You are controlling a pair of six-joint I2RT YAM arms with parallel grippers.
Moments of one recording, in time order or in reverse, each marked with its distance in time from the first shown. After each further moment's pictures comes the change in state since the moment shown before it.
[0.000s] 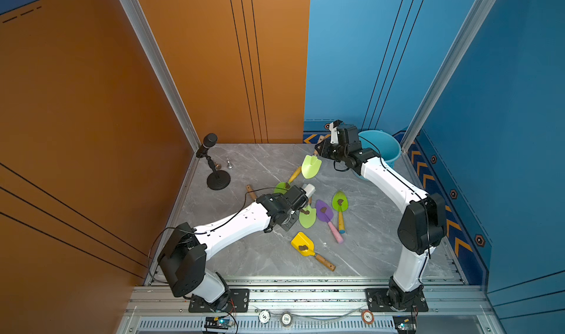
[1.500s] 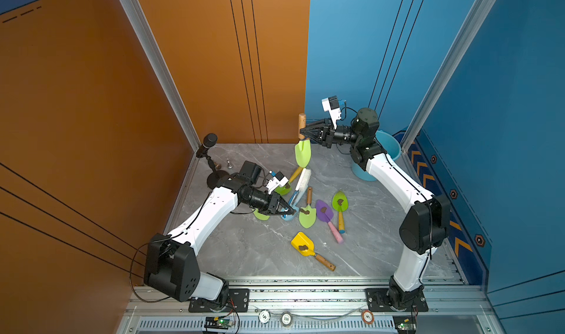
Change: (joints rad) left arm 0.474 -0.039 0.029 -0.101 1.317 -0.055; right arm -0.037 -0.006 0.065 0.659 -0.946 -0.065
